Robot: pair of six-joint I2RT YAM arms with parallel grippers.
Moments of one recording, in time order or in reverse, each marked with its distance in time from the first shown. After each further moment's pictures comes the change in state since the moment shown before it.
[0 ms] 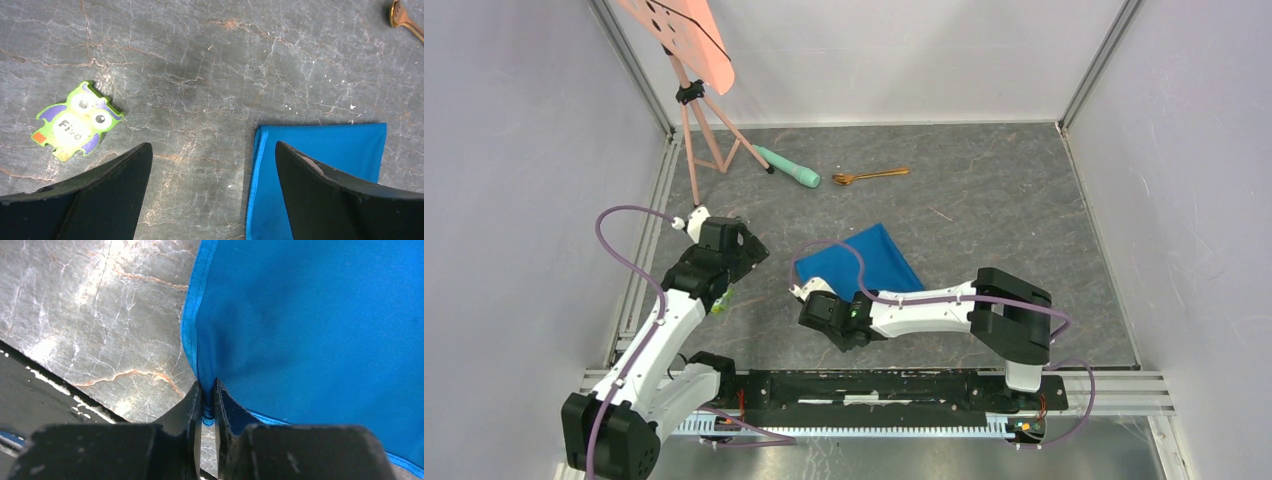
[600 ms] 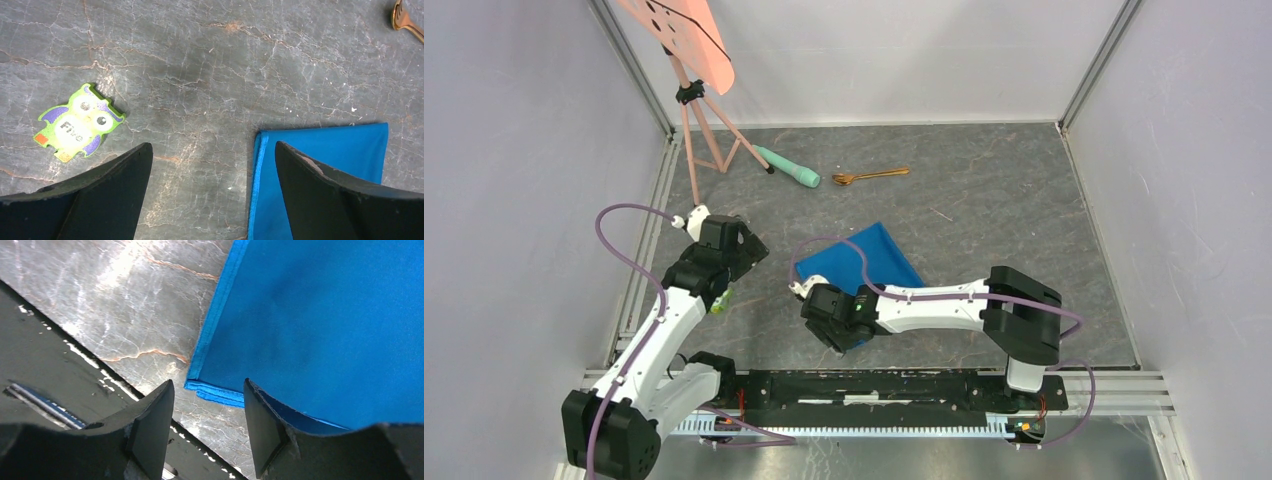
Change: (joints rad) left arm 0.000 0.018 0.009 0.000 -0.004 0.000; right arm -0.009 -0.060 0.007 -0.019 -0.101 -0.018
